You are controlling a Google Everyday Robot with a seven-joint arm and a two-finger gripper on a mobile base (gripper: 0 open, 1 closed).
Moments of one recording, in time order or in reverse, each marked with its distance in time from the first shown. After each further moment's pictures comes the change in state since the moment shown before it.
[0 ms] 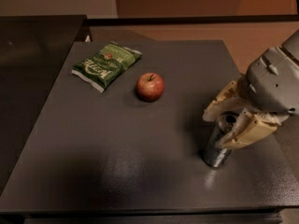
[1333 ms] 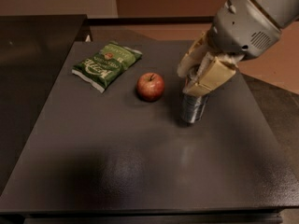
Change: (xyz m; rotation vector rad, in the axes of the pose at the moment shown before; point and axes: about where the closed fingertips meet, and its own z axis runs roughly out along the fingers) arm -0.054 -0.092 -0.018 0.085 -0.047 0.042
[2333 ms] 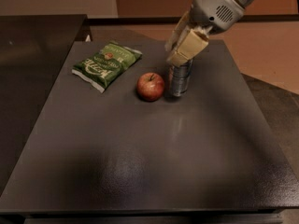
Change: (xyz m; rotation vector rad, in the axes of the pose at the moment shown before) arm -0.006 -0.094 0.017 0.040 -0.022 0.114
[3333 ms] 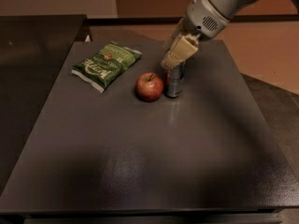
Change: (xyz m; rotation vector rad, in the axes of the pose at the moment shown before) arm 0.014 -0.038 0.036 0.019 0.000 0.068
